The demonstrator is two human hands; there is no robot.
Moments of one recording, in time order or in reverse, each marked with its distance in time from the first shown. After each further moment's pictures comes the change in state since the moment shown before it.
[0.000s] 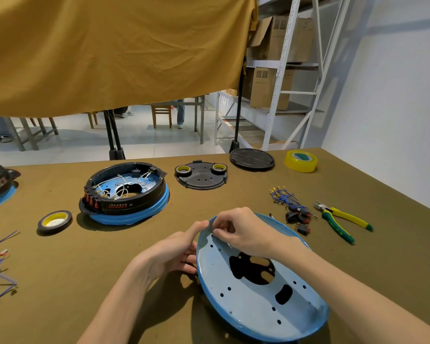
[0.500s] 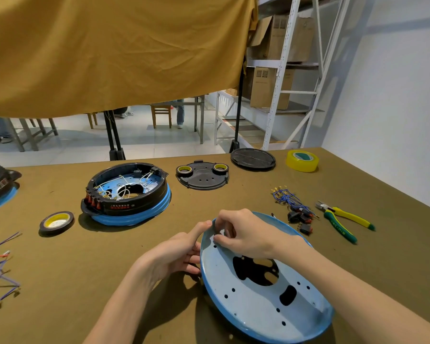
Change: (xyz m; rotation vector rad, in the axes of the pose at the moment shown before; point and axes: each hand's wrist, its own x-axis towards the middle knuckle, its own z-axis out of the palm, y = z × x) left_hand 0.001 0.000 0.000 0.037 0.007 0.014; right_hand -0.002 -0.004 -0.001 -0.069 -0.033 -0.023
